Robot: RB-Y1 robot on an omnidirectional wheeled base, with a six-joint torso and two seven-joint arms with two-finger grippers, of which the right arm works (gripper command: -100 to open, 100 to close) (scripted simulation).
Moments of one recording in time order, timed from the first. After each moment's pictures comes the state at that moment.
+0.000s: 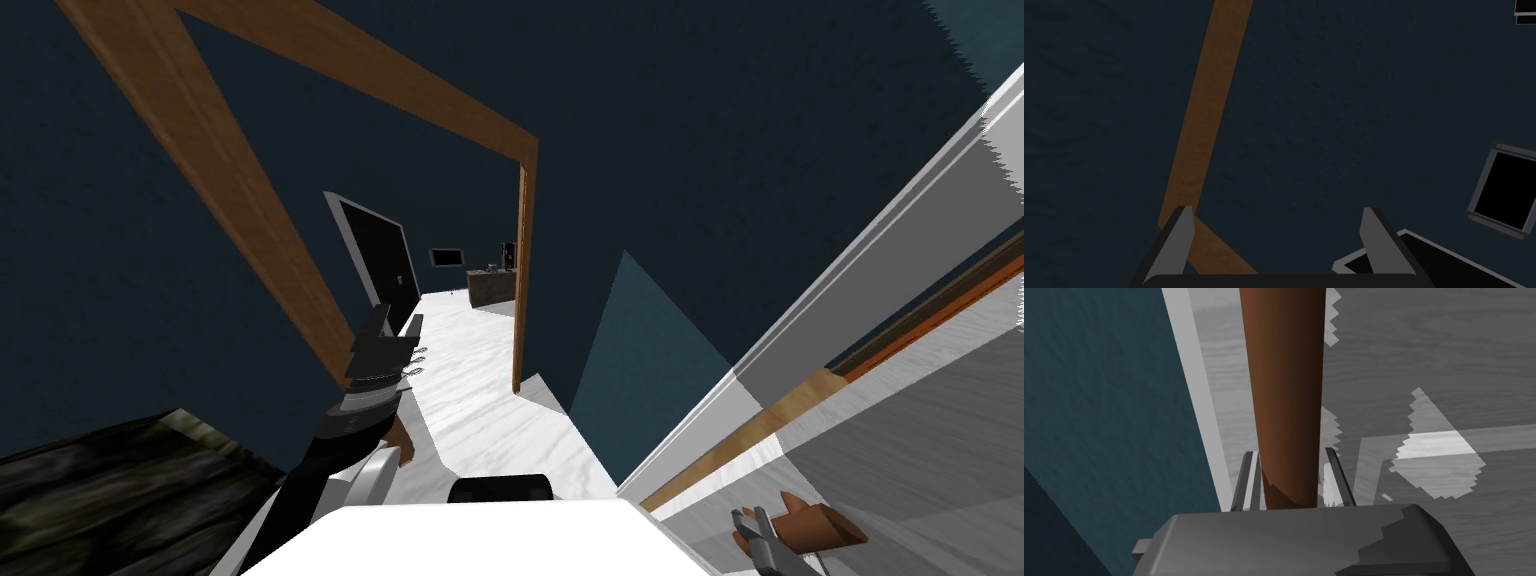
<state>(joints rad) 0.30 -0.36 -0.34 -0.61 -0.74 -0.96 -1.60</state>
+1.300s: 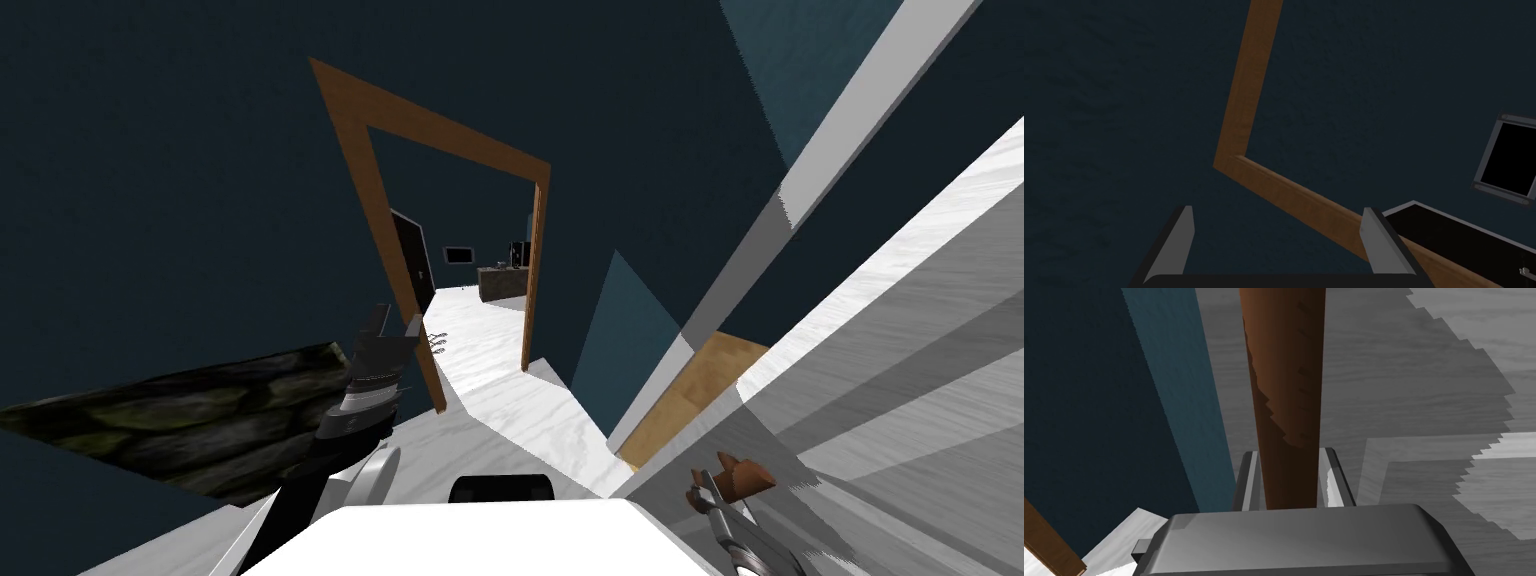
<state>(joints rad) 0.35 -0.38 -0.18 -0.70 -0.63 -0.99 -1.70</state>
